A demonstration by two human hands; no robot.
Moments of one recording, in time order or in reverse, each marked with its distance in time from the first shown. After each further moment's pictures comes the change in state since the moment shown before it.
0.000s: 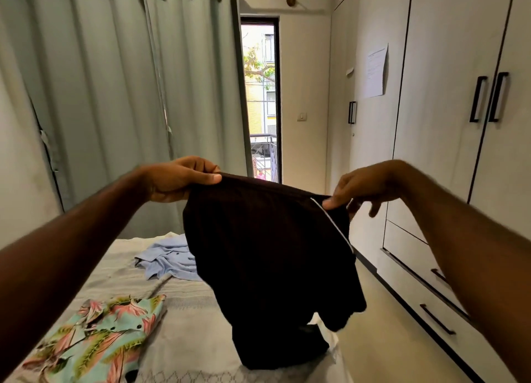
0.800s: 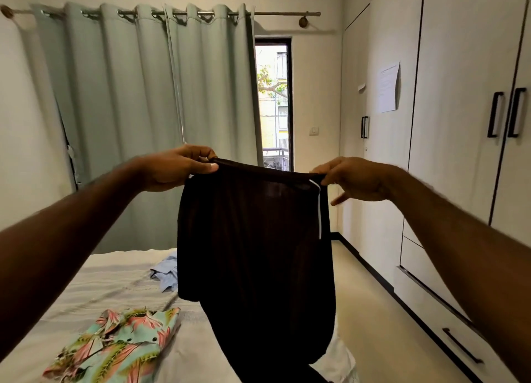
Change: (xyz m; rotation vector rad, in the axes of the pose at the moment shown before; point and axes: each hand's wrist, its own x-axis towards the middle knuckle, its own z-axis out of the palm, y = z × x) left_hand -0.035 0.047 -0.030 0.279 0.230 0.039; right_hand 0.019 -0.044 -0.004 0.392 0.266 -0.479
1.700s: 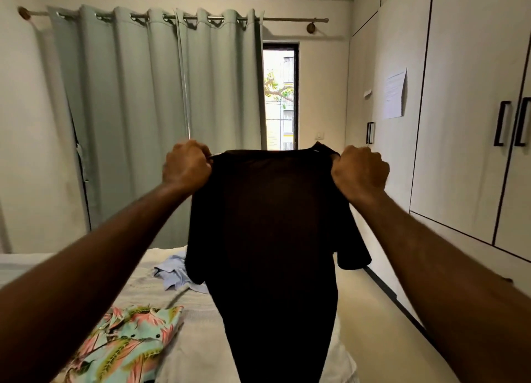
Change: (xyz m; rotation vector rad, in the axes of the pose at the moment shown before) left_hand 0.008 -0.003 0.035 0.672 0.963 -0.120; right_hand 0.013 -0.015 0.038 -0.973 1.085 0.155
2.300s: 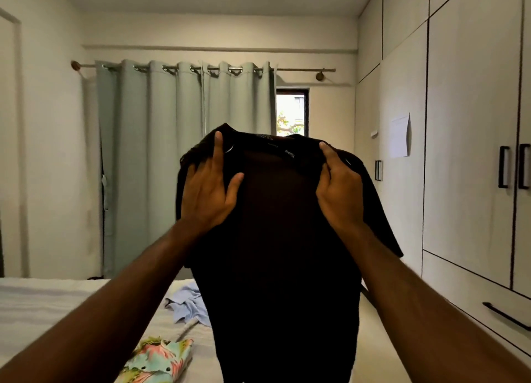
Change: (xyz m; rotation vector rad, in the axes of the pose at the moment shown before) left_hand -0.031 0.008 -0.044 -0.088 0.365 0.525; right_hand -0.026 -0.058 -0.045 0.749 0.377 -0.301
